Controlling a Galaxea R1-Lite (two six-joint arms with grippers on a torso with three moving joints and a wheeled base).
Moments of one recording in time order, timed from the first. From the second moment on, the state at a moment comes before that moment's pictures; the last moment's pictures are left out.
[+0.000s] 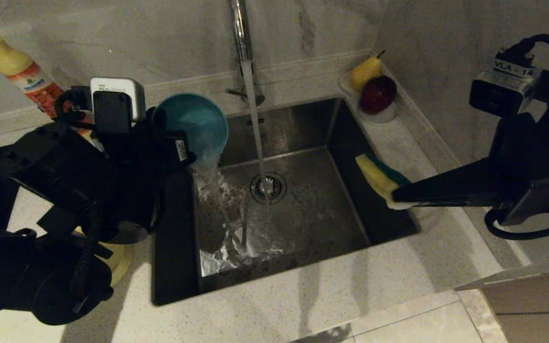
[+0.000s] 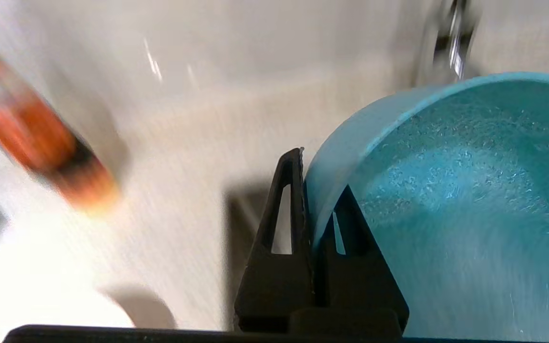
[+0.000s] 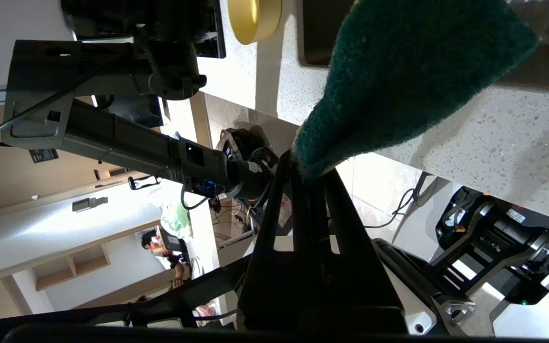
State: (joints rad) left arm -0.49 1.74 -0.74 -1.50 0.57 0.43; right arm 0.55 1.40 -1.42 0.48 0.58 0.59
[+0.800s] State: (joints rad) left arm -0.49 1.64 -0.90 -1.52 0.43 0.56; right arm 0.54 1.42 -1.42 0.47 0.58 0.59
